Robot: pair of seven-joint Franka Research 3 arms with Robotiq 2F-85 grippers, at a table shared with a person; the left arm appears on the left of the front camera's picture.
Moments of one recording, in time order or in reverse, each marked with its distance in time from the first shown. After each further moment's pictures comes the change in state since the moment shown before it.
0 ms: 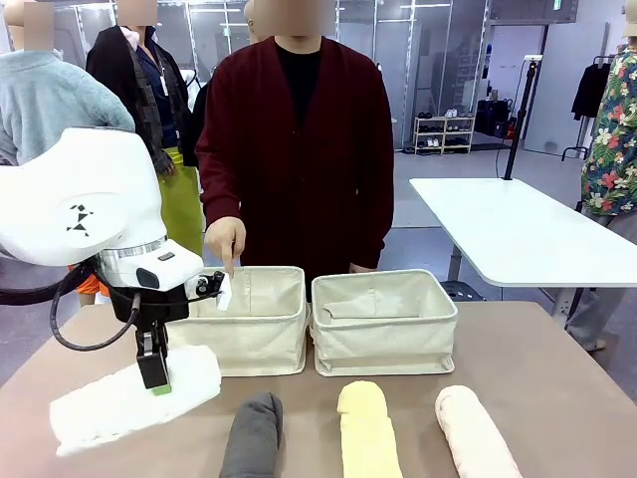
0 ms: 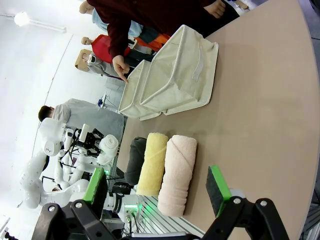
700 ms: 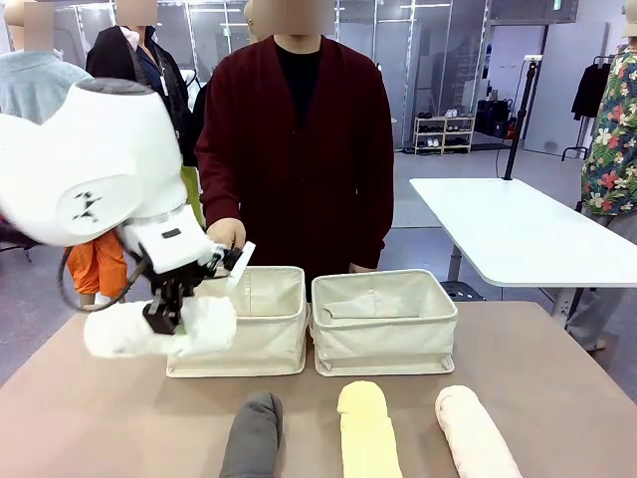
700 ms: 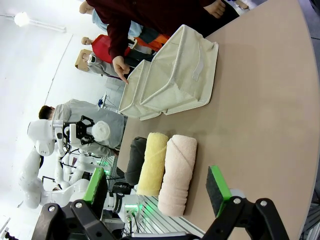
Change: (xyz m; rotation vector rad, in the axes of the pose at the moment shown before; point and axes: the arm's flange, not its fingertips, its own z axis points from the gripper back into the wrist) left arm 0.040 0.009 0.056 0.324 0.053 -0.454; right arm 0.000 0.000 0.000 0.001 0.000 -0.002
